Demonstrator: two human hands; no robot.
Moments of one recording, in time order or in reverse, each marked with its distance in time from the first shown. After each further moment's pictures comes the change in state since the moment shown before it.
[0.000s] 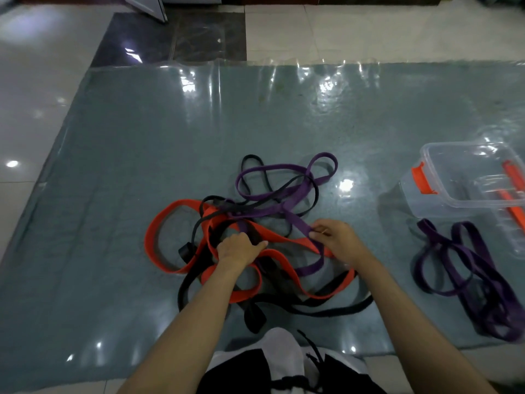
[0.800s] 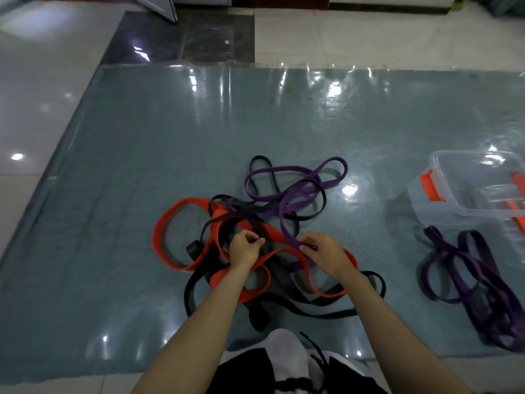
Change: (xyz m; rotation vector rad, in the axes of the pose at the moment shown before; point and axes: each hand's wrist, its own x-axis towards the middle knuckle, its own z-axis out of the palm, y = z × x) left_hand -0.005 -0.003 0.019 -0.969 0.171 -0.088; right_hand 0.001 -0.012 0.052 -0.085 -0.043 0.011
